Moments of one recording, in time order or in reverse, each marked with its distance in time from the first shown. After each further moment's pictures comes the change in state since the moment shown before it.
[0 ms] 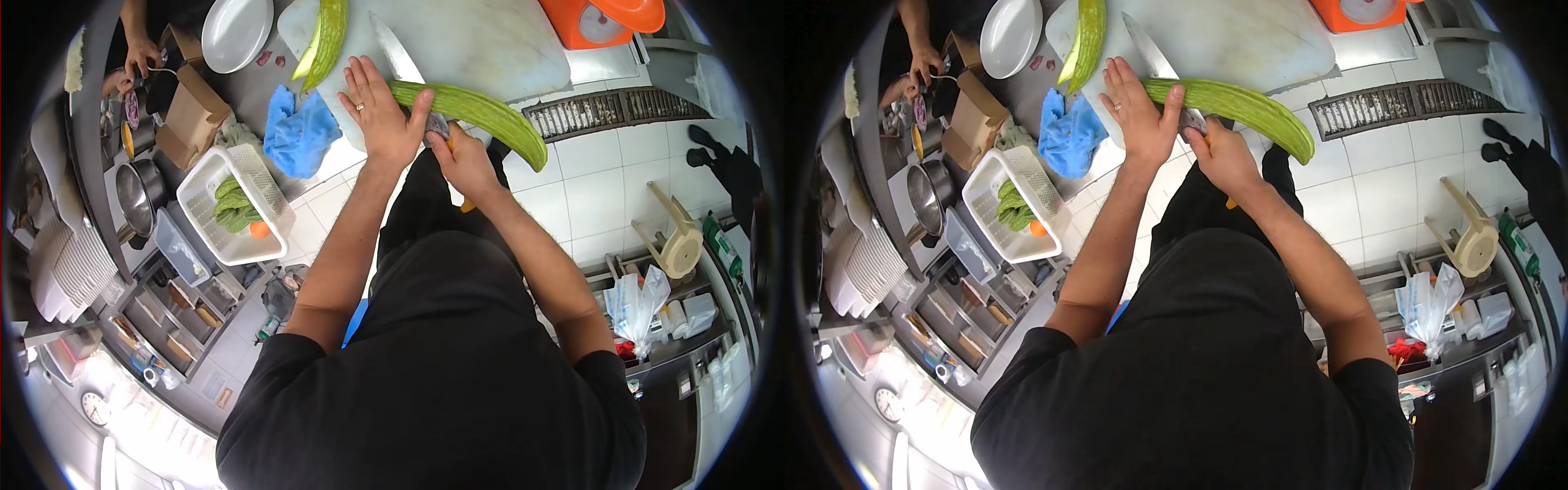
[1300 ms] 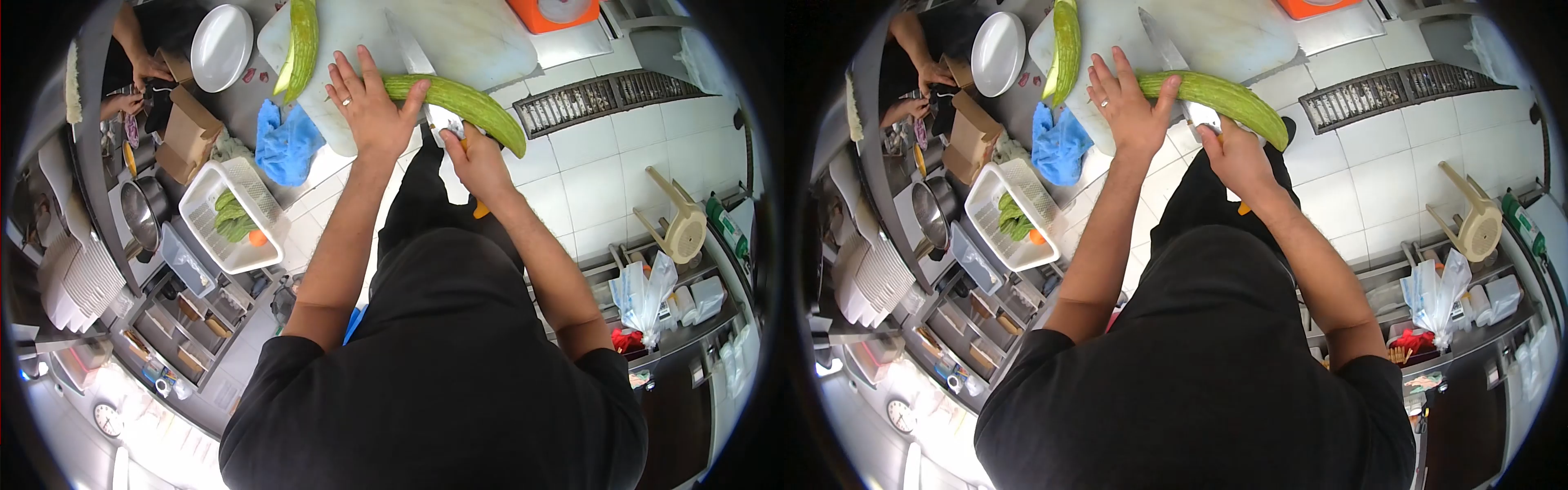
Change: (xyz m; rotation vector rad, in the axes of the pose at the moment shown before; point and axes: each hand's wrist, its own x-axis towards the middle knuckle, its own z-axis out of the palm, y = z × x) left_hand 0.015 0.036 0.007 0.176 0.042 0.075; right_hand -0.023 0.005 -0.056 -0.117 0.057 0.000
